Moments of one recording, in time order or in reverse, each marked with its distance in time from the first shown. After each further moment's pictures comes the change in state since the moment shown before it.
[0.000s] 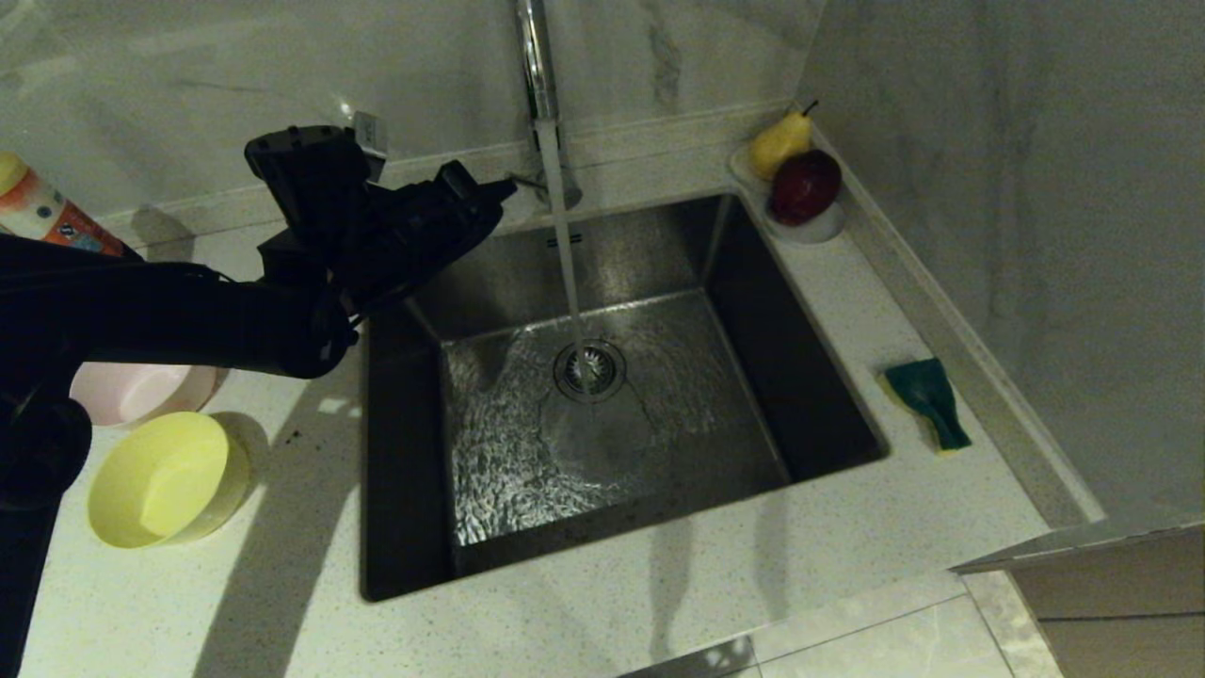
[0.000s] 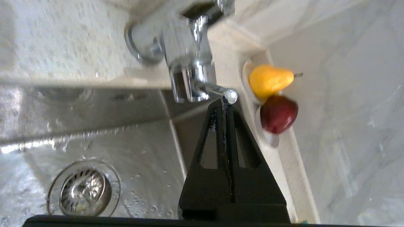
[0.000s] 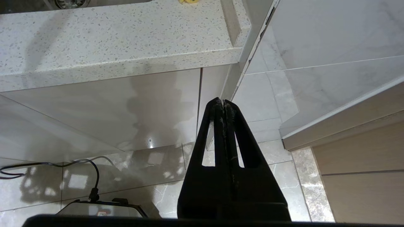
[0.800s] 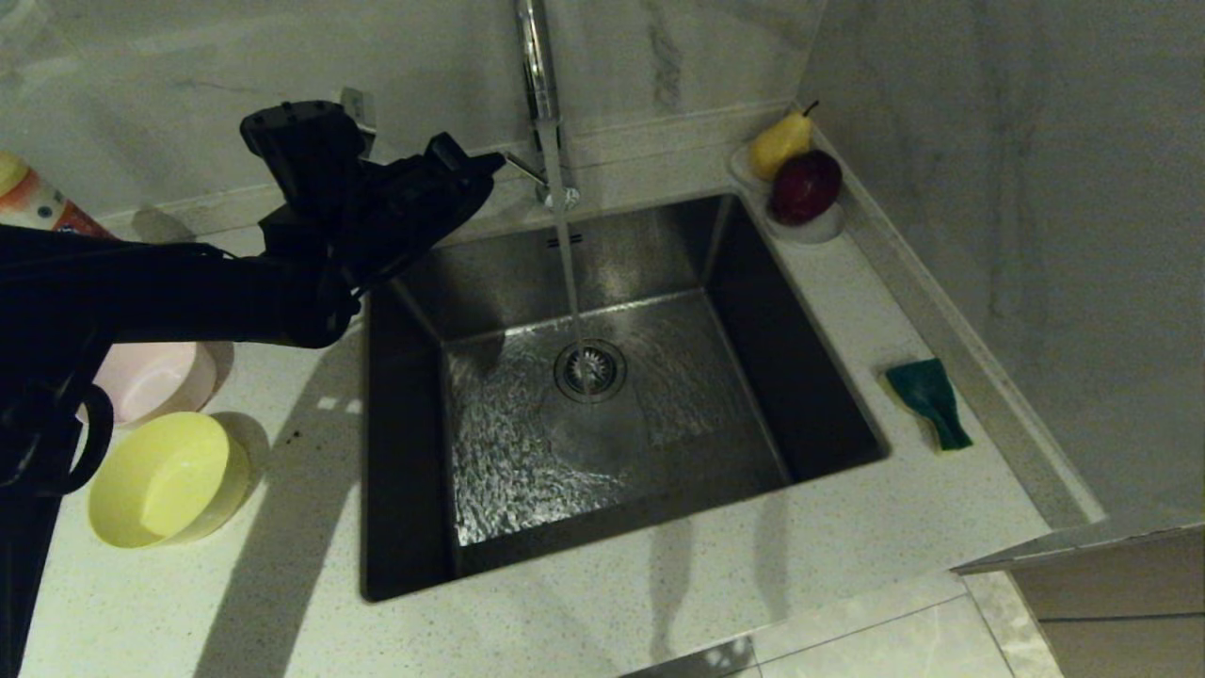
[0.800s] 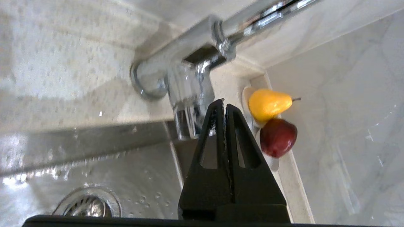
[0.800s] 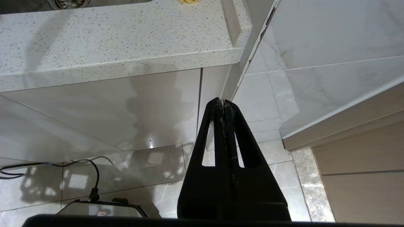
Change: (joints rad) left arm 0.022 0.064 -0.169 0.059 0.002 -0.018; right arm 0.000 0.000 0.000 0.000 0.000 0.000
